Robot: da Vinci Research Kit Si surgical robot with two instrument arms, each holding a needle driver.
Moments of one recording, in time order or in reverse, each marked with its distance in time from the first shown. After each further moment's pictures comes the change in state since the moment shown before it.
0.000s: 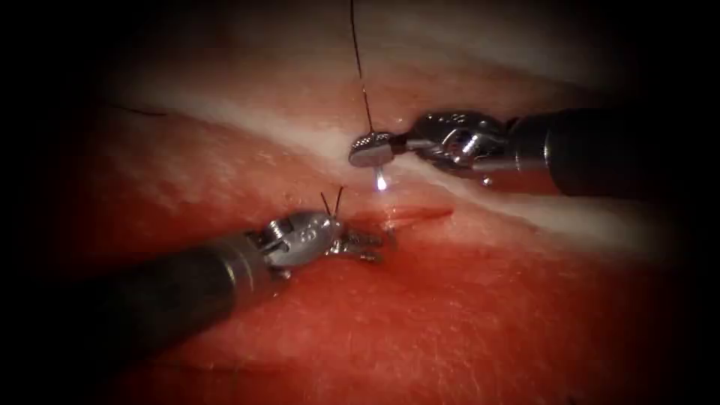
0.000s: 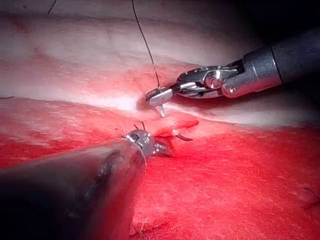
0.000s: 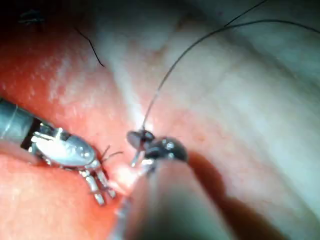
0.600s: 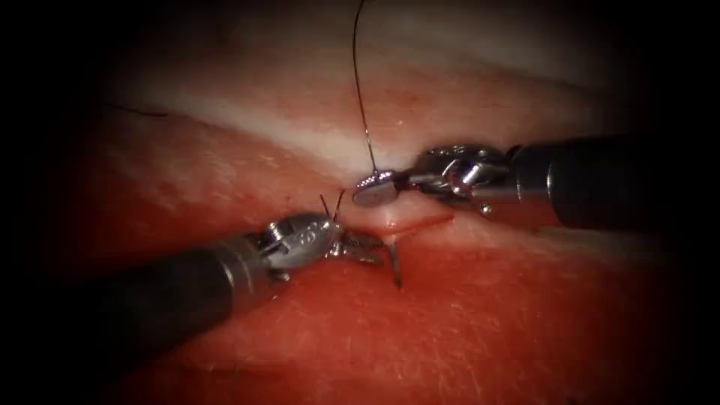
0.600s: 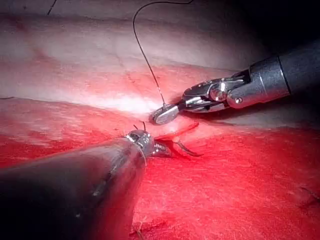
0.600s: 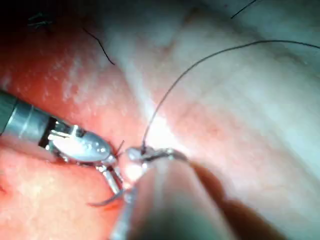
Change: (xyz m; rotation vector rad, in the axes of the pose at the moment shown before) right arm -0.003 -0.002 -0.001 0.067 -0.005 0.109; left arm 0.001 0.001 0.000 -0.001 0.000 -0.006
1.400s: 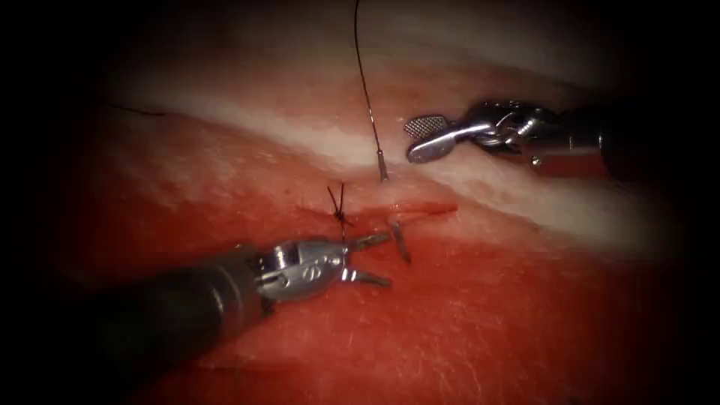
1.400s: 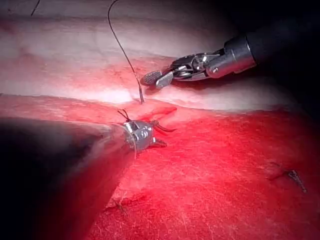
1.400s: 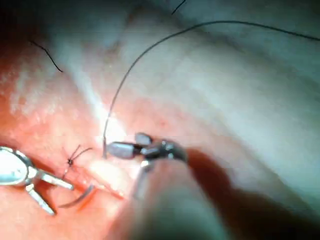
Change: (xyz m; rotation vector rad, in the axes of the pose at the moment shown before) right arm 0.004 0.006 -0.006 0.008 0.176 -0.083; left arm 0.004 0.004 0.000 0.274 0.011 0.403
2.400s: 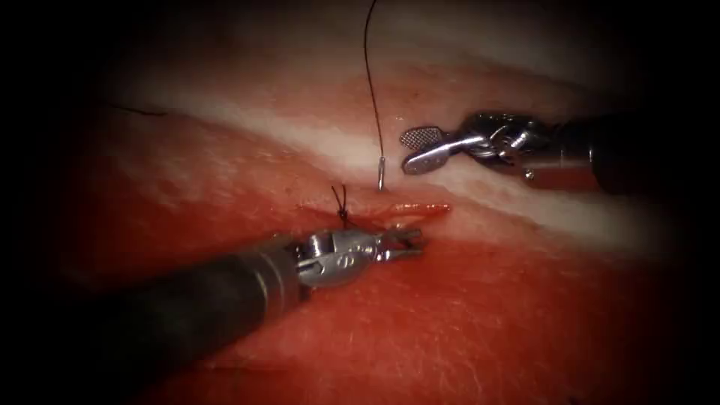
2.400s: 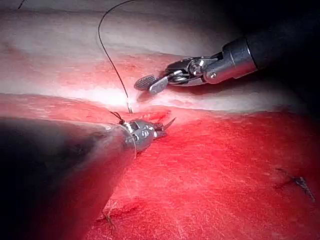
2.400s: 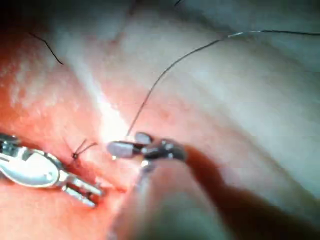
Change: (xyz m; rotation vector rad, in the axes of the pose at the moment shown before) right arm -0.002 0.001 0.001 -0.012 0.008 -0.015; left arm -0.001 0.000 0.004 0.035 0.039 -0.005
